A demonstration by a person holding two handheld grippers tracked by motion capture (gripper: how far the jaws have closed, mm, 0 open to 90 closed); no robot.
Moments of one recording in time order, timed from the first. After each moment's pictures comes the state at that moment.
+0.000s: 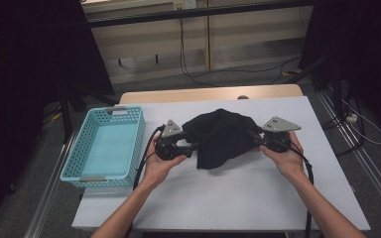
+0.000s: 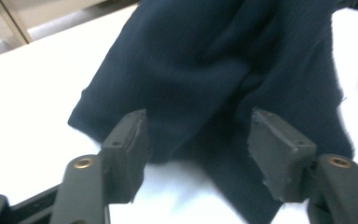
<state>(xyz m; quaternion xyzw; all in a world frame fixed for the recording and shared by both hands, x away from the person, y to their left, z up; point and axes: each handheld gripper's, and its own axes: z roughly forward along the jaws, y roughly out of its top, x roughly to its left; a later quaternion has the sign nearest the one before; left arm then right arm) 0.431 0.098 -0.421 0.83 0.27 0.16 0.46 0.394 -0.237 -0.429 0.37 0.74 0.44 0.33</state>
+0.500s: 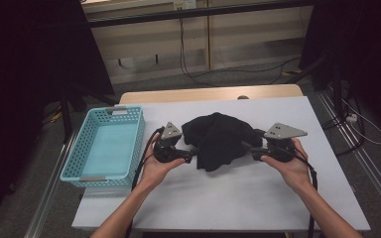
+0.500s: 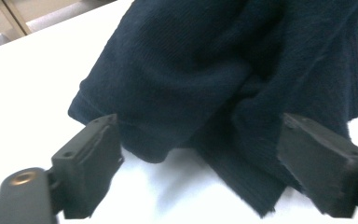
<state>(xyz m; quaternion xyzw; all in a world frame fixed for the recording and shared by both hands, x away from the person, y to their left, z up) 0.426 0.103 -0.420 0.84 0.26 0.16 0.45 0.357 -0.229 -0.411 0.35 0.75 0.47 0.29</state>
